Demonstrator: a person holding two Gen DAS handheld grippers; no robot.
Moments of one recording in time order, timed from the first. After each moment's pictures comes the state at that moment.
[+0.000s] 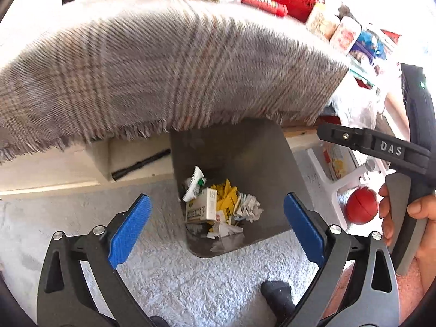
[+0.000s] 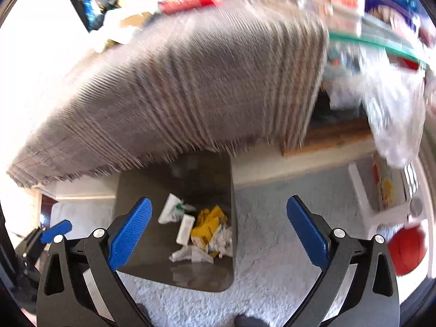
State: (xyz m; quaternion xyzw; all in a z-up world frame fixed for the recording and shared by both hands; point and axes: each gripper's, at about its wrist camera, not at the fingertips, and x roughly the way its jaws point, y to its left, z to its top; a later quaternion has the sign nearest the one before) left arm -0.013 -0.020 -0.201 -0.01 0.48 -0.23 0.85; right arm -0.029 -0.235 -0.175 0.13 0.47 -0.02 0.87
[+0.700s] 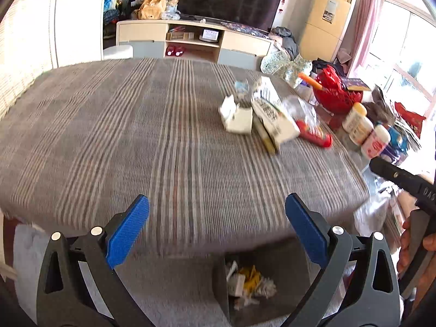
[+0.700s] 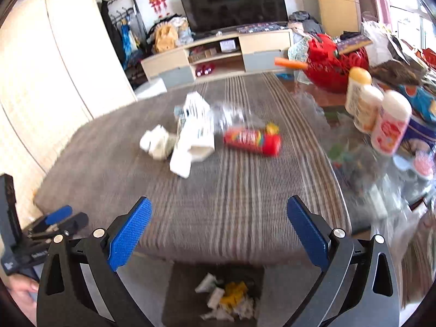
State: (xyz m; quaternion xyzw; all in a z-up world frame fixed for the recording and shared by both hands) left arm 0.109 0.030 -0.063 -0.05 0.39 -0.14 0.91; right arm 0.068 -0.228 -0.031 0.13 0.37 0.04 0.92
